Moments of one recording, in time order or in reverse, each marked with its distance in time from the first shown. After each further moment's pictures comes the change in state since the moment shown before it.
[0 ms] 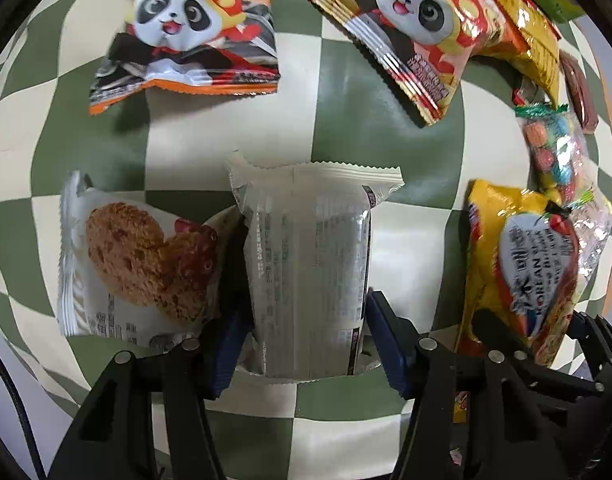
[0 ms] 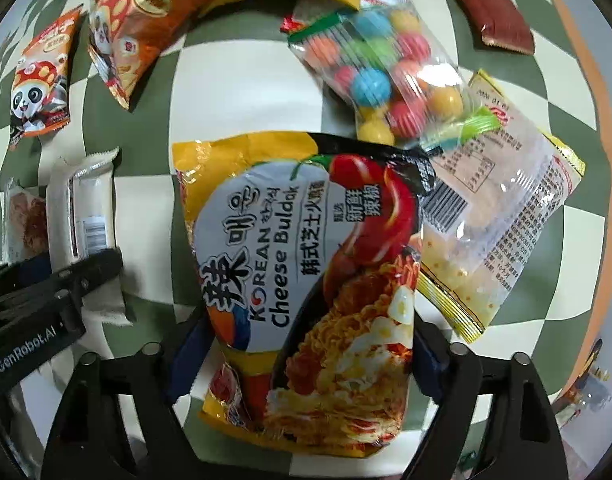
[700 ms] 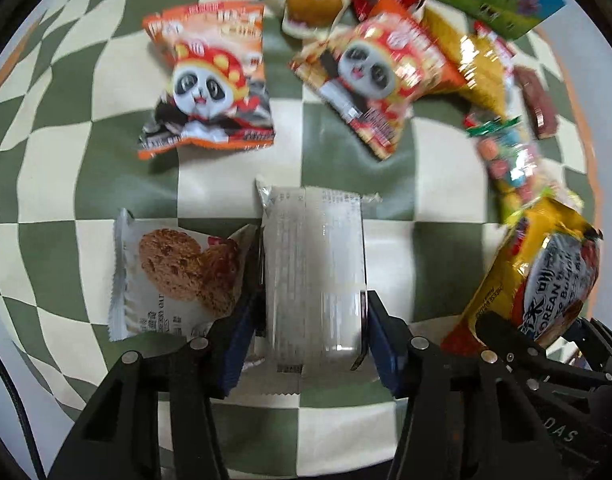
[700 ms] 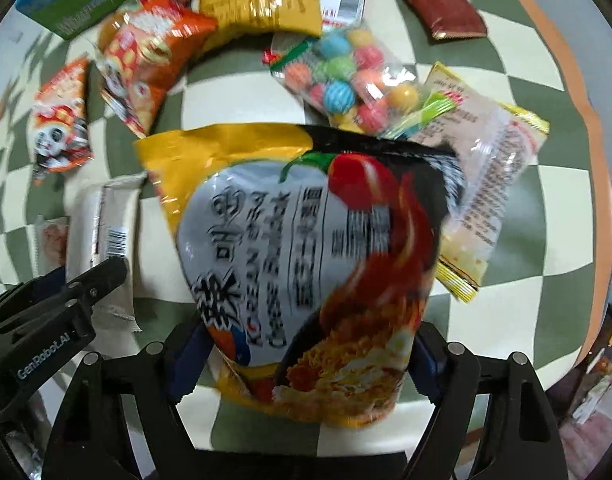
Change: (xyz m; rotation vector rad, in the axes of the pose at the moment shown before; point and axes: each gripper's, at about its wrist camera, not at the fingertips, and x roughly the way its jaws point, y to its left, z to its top) left arm -0.084 -0.038 -0.019 0.046 -0.137 -0.024; right arm -0.025 0.011 -0.018 0.122 -0.065 0.079
